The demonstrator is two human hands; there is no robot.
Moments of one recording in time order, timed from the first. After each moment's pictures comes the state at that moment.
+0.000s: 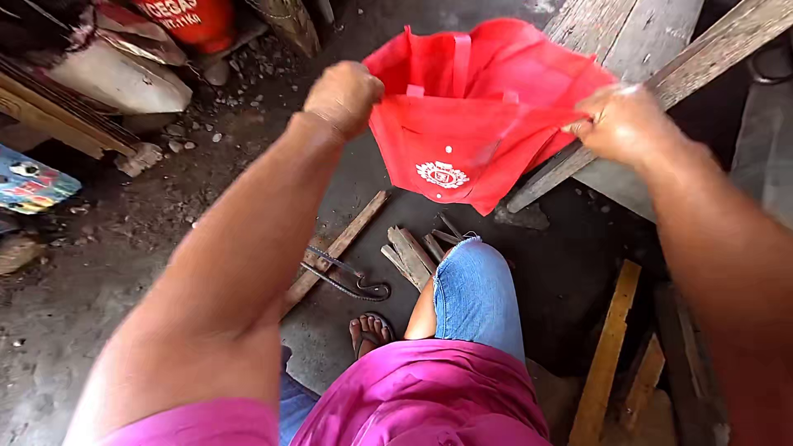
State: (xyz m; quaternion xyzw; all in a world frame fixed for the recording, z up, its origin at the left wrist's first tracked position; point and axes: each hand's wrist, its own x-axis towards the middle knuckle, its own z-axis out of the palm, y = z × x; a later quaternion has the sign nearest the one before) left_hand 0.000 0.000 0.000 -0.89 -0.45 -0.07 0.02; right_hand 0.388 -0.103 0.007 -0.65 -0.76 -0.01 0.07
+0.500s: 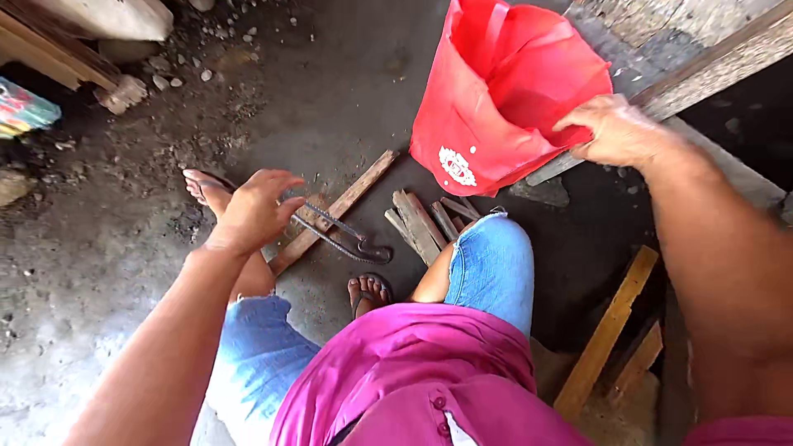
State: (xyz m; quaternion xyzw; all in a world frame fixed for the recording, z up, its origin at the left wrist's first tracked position) left_hand -0.162 -0.152 -0.136 -0.80 -0.55 -0.16 -0.17; right_hand 0.425 -0.074 -0.088 -0.57 -0.82 0.09 0.02
